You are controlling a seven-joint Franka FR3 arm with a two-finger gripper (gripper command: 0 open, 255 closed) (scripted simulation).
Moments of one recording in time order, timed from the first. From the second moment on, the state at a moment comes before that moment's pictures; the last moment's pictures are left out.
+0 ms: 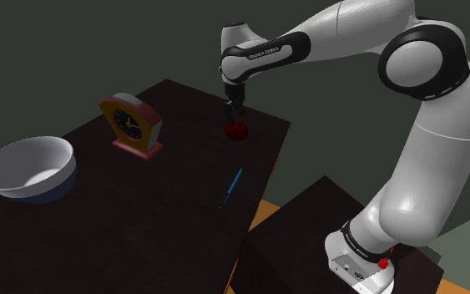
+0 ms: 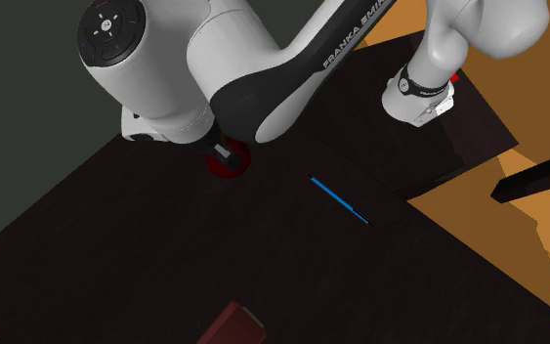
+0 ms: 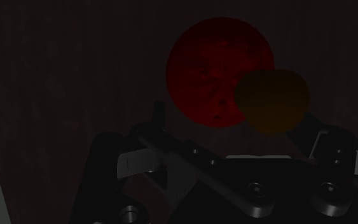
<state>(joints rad) 0.14 0.29 0.00 -1.82 -0.10 2.00 -0.32</state>
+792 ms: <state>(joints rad) 0.14 0.29 0.01 -1.81 -0.10 1.99 -0.32</state>
